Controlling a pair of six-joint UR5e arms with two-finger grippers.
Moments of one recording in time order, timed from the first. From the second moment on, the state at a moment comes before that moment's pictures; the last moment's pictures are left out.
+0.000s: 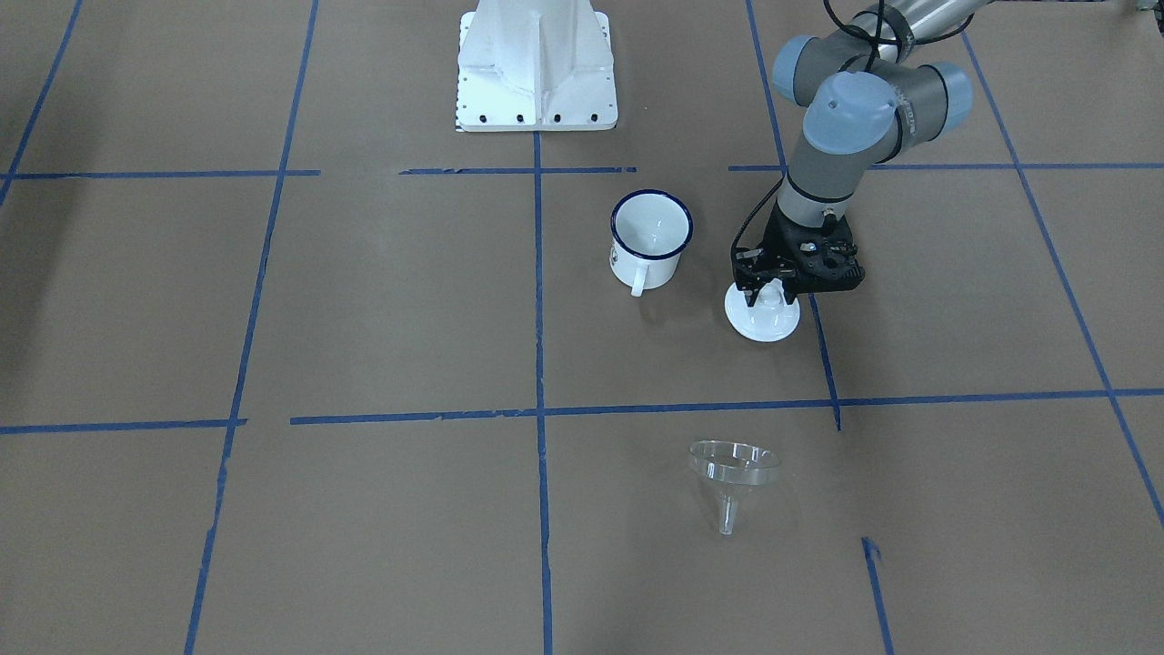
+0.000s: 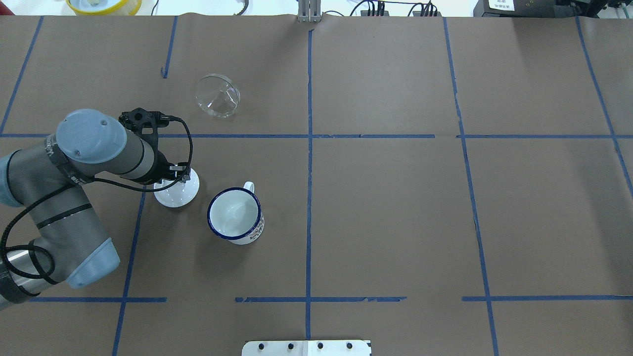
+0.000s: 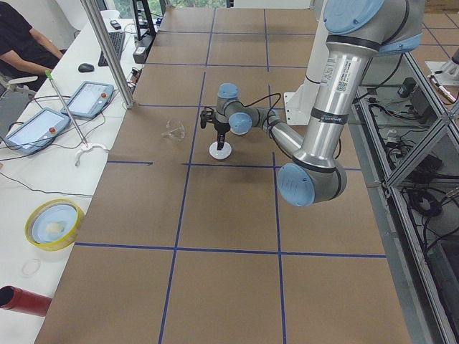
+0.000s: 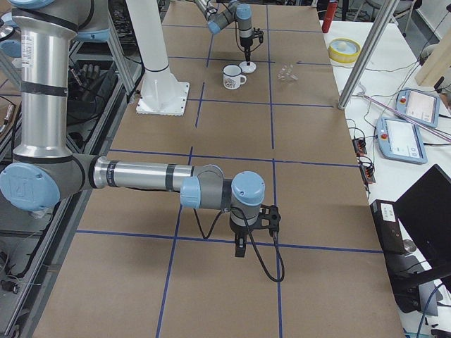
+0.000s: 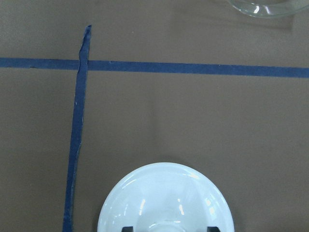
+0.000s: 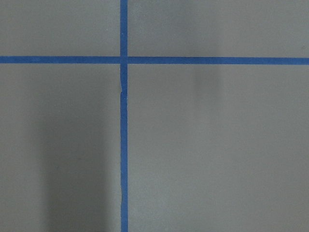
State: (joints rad) left arm -0.65 -1.87 -1.78 -1.82 -1.86 -1.14; right arm 1.57 -1.68 1.66 -1.57 2.29 0.01
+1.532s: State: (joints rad) left arm -0.71 -1.93 -2.00 -1.47 -1.86 -1.08; right arm 1.57 -1.68 1.66 -1.57 2.29 0.01
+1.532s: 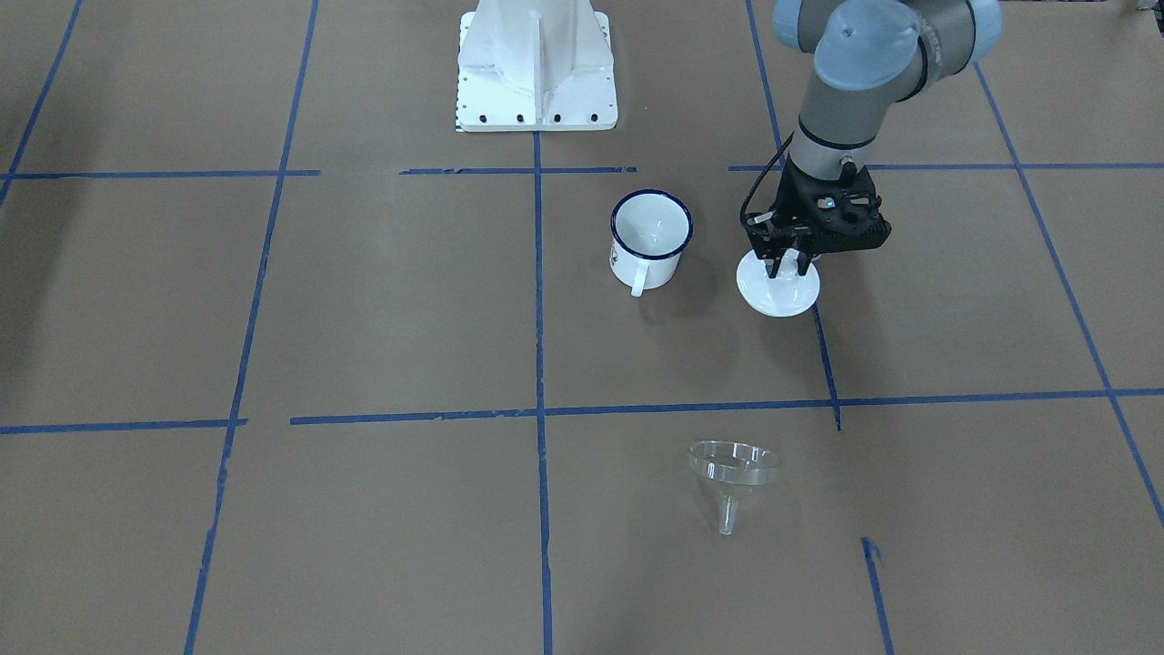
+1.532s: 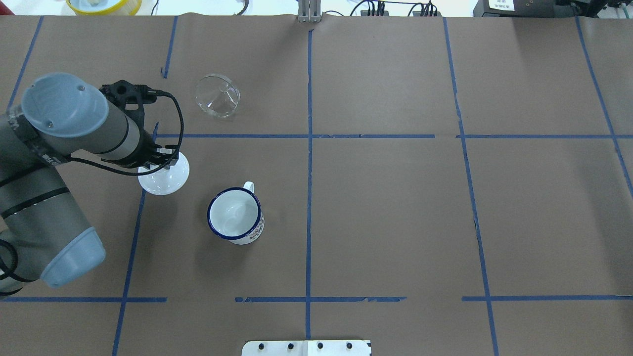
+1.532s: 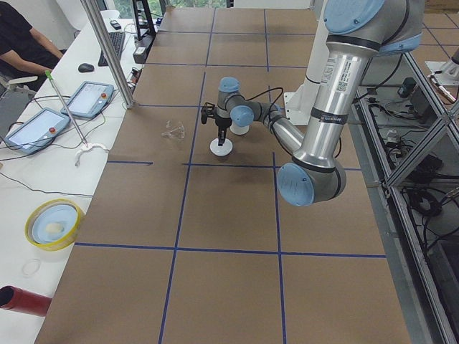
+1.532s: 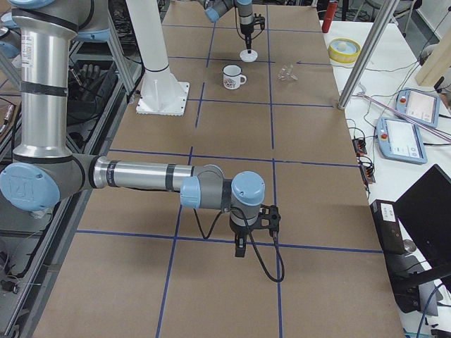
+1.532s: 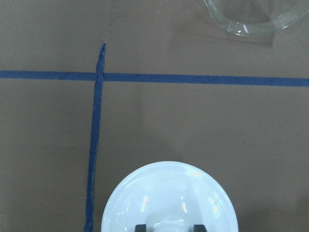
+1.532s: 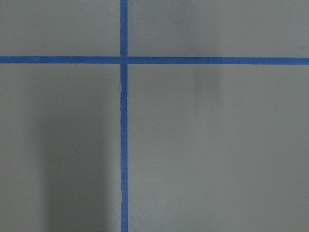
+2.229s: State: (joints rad) left arm -0.63 -2.12 -2.06 -1.26 -1.93 -1.33; right arm 1.57 -1.68 1.66 -1.57 2.29 0.01
